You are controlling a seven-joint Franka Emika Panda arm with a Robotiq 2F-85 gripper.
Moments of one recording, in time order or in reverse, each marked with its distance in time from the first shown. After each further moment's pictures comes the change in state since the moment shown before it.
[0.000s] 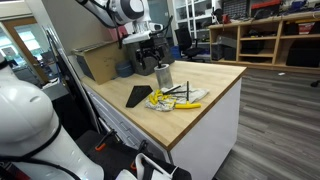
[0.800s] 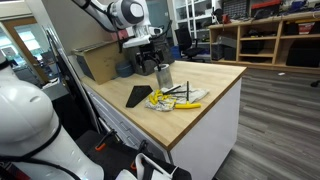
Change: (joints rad) arm 0.000 0.019 0.011 -0.023 -0.007 0.043 0.012
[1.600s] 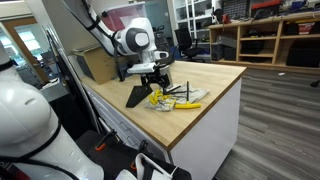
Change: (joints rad) arm -0.058 0.050 -0.046 -0.247 -0.042 0.300 0.034
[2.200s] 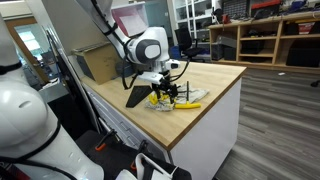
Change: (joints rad) arm -0.060 0.130 -0.031 0.034 0.167 0.100 0.014
